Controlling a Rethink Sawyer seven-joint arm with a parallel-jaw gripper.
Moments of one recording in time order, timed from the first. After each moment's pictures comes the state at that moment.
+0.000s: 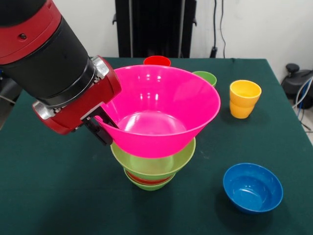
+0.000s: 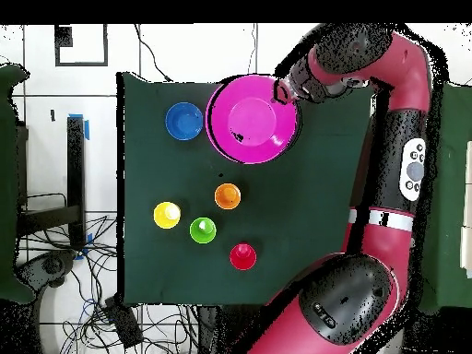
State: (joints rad) arm -0.67 -0.19 0.98 0.57 -0.59 1.68 1.01
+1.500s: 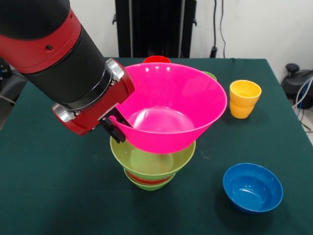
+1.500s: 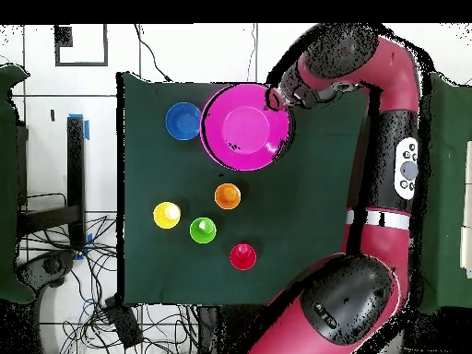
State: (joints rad) arm -0.68 -0.19 0.98 0.63 -0.59 1.68 1.01
